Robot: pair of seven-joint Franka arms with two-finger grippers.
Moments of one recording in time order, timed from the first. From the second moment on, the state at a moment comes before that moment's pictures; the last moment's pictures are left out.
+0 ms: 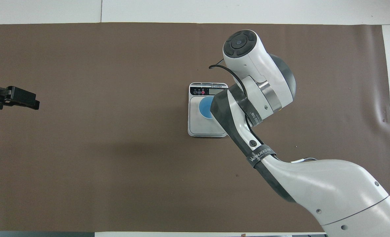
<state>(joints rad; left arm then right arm) 0.01 0.01 -0.06 -1.60 -0.04 1.54 0.05 0.41 0.52 -0.01 -1.42 -0.29 1.62 2.04</state>
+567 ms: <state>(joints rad) 0.01 0.01 -0.06 -1.60 -0.04 1.54 0.05 0.46 0.53 0.00 -1.40 -0.30 1.59 2.06</state>
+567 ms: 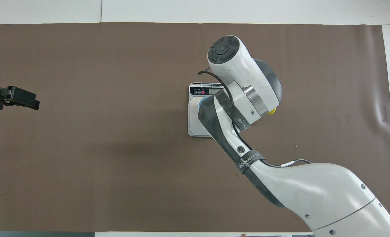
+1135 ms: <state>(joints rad) 0.01 0.01 -0.06 -1.60 -0.04 1.54 0.05 0.46 0.53 0.00 -1.40 -0.34 1.57 2.04</state>
